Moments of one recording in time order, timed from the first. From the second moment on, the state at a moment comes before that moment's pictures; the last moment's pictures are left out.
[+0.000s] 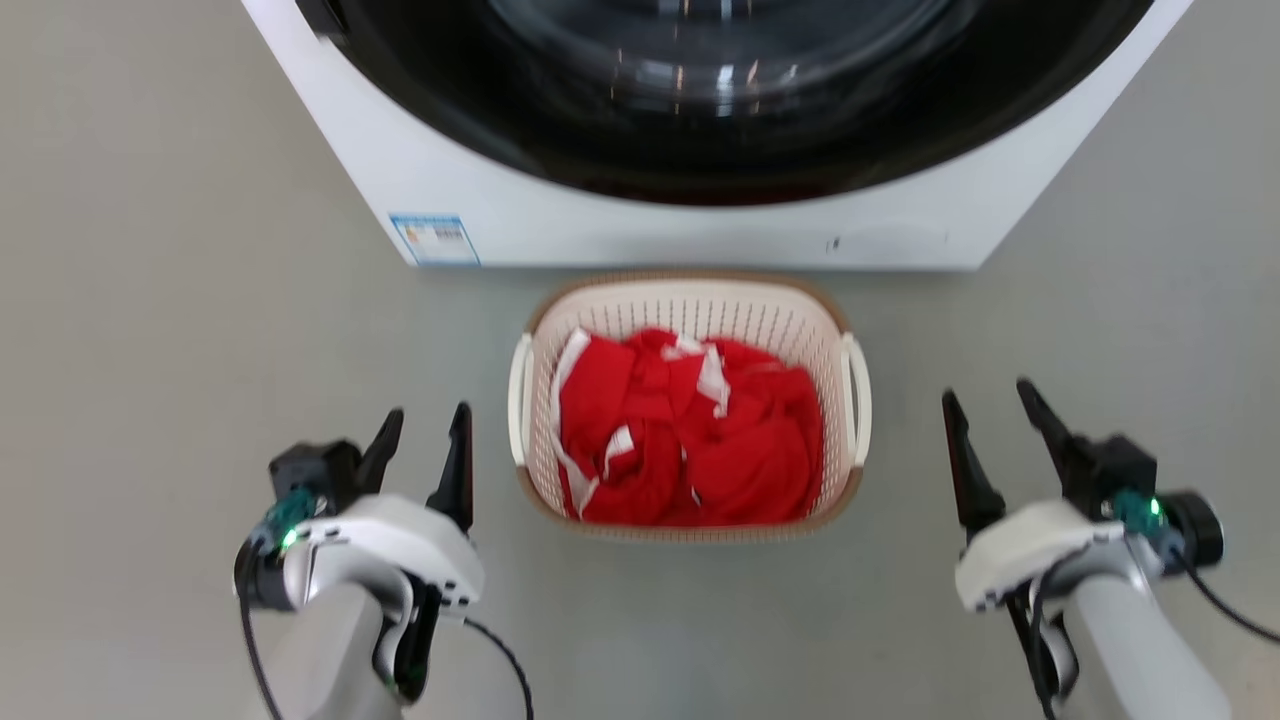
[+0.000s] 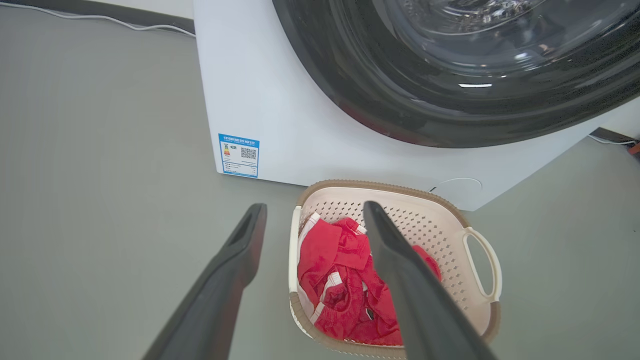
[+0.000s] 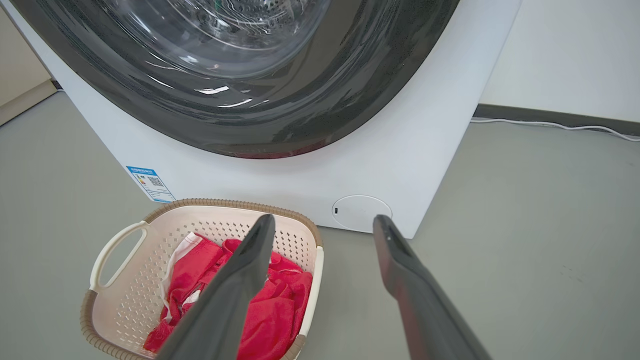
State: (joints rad) left arm -0.53 0.06 -0.40 0.74 -0.58 -0.08 -0.26; right arm -0.46 -0.06 0.06 0.63 0.09 0.13 -0.25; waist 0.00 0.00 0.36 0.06
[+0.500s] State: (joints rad) left arm -0.19 0.06 -0.23 0.54 -0.45 -0.10 -0.26; right arm -0.15 -0.05 0.03 0.50 0.09 0.13 -0.25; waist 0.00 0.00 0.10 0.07
